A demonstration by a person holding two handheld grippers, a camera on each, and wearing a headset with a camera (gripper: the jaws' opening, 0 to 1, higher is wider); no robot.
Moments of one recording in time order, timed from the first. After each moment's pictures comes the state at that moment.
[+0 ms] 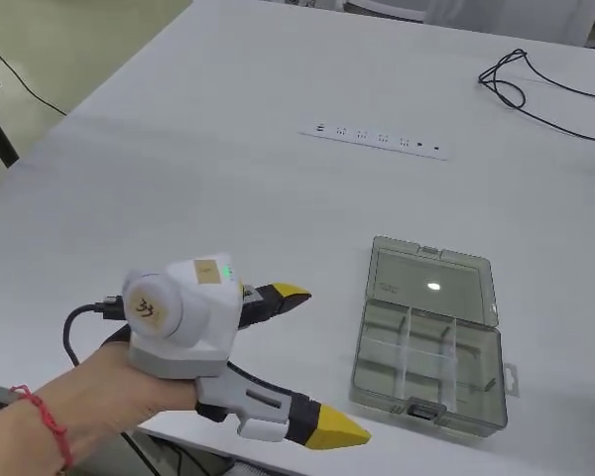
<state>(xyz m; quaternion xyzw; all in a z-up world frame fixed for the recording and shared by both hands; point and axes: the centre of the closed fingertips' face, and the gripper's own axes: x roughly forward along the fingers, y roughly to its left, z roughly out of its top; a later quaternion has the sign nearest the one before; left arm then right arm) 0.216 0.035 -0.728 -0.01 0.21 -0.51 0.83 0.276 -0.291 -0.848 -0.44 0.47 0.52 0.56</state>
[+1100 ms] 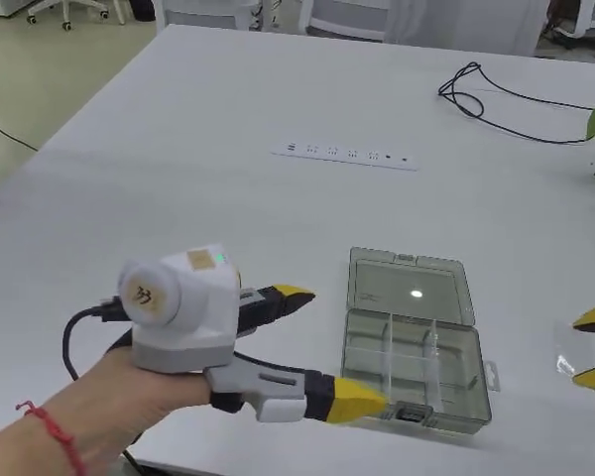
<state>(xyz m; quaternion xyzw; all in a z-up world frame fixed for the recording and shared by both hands) 0.234 0.014 -0.695 -0.07 0.21 -0.50 0.84 0.266 -0.176 -0.721 -0.43 0.31 0.50 0.69</state>
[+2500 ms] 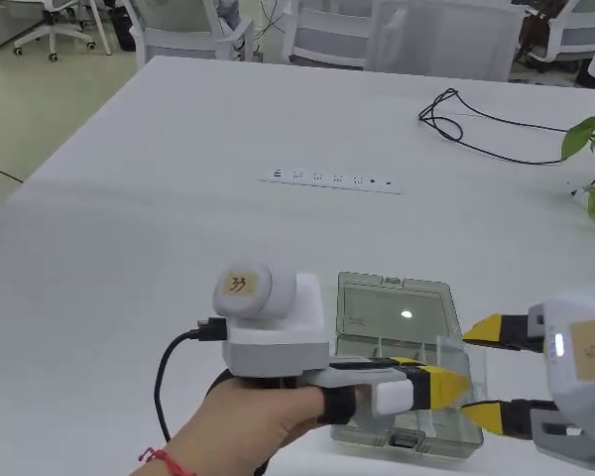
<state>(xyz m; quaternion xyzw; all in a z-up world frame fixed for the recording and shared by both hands) 0.219 -0.070 -0.672 -0.29 0.31 -0.50 0.75 0.217 -0.065 -0.670 -0.48 0.23 0.51 0.68</state>
